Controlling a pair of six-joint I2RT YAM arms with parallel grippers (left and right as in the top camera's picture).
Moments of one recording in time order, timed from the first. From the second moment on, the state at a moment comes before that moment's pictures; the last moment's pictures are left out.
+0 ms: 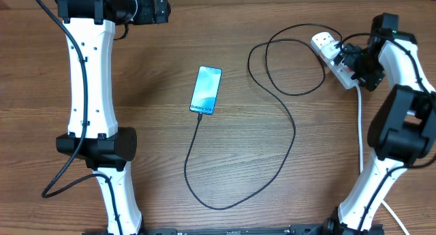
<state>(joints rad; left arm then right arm) -0.08 2.22 2.77 -1.50 0.13 -0.15 -0.28 2.22 1.84 -0.96 -0.04 0.47</state>
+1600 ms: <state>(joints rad) -0.08 2.22 2.77 -1.50 0.13 -0.15 0.05 0.94 1.40 -1.64 -0.09 0.77</state>
